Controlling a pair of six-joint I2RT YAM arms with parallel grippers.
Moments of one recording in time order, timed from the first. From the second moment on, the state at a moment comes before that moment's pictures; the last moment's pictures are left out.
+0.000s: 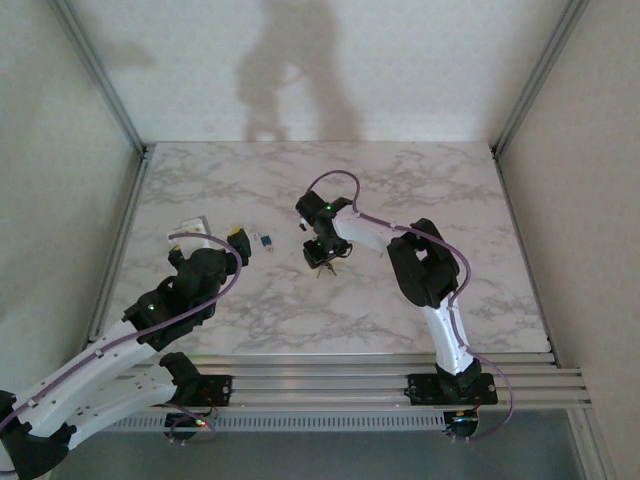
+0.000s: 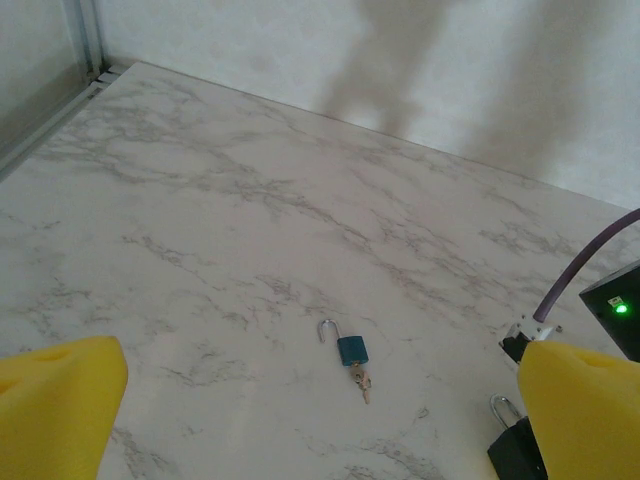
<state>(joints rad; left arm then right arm) -0.74 0.73 0.72 -0.45 -0.80 -0.61 0.76 2.17 1.65 -0.86 -0.01 0.16</state>
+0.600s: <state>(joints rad) -0.74 0.73 0.73 -0.45 -0.80 -0.61 0.75 2.19 1.67 -0.87 -0.01 0.16</state>
